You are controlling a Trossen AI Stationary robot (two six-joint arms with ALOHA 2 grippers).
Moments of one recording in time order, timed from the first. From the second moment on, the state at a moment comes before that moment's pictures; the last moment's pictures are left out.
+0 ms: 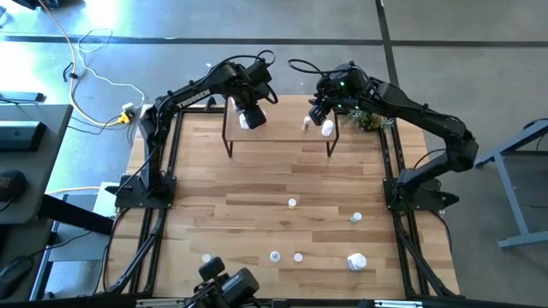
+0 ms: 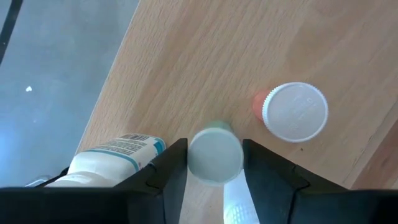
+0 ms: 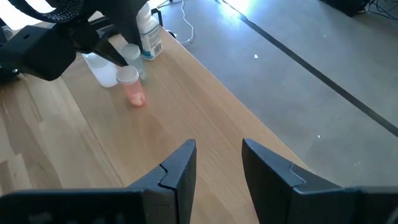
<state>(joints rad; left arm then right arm) 0.69 1.97 2.01 -1.32 -0.11 0.14 -0.52 1.43 1.49 -0.70 0.11 0.05</state>
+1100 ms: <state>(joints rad) 0.69 1.90 2.01 -1.34 -0.14 0.20 -0.52 1.43 1.49 -0.72 0.11 0.07</state>
